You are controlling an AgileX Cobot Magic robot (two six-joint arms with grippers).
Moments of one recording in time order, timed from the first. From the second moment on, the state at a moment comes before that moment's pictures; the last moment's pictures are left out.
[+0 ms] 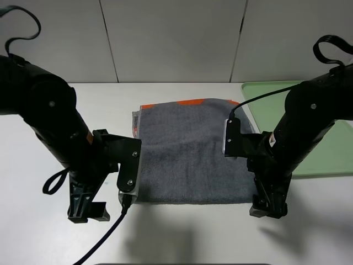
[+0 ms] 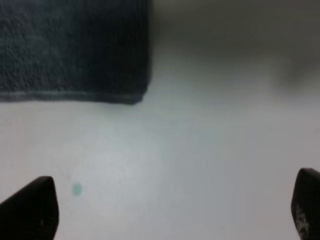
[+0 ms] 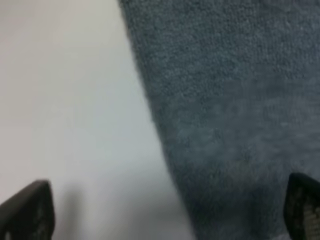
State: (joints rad) left arm -0.72 1.63 -0.76 -0.05 0.55 0.91; right arm 0.55 1.64 -0.69 0.08 0.60 -0.84
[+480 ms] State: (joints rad) left arm -0.73 1.67 -0.76 -0.05 0.49 0.91; right arm 0.55 1.75 -0.70 0.01 0.49 -0.88
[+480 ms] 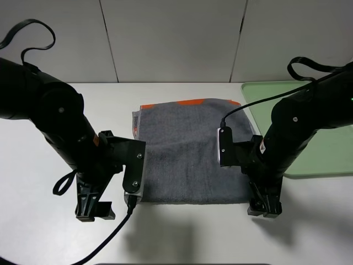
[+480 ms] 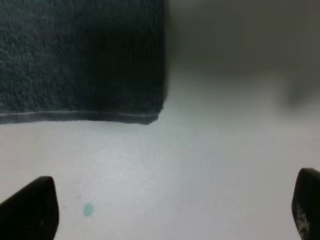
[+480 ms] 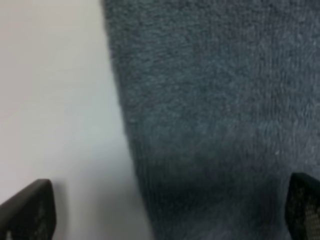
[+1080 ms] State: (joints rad) left arm -0.74 1.69 -0.76 -0.05 0.43 0.94; right arm 0.55 1.82 -0.70 0.00 0.46 -0.95
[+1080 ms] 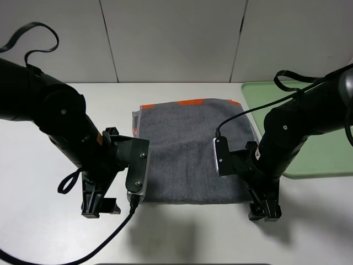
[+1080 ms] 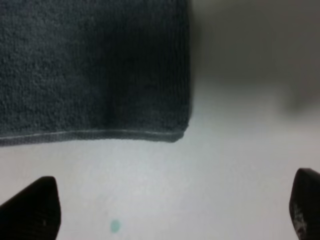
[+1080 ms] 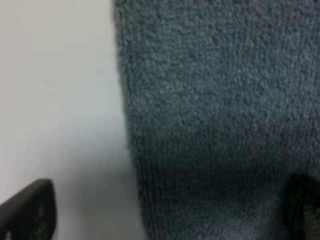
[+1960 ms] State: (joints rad) left arm -0.78 1.88 -0.80 -0.05 0.27 0.97; right arm 0.55 1.82 -0.70 0.00 0.43 -0.95
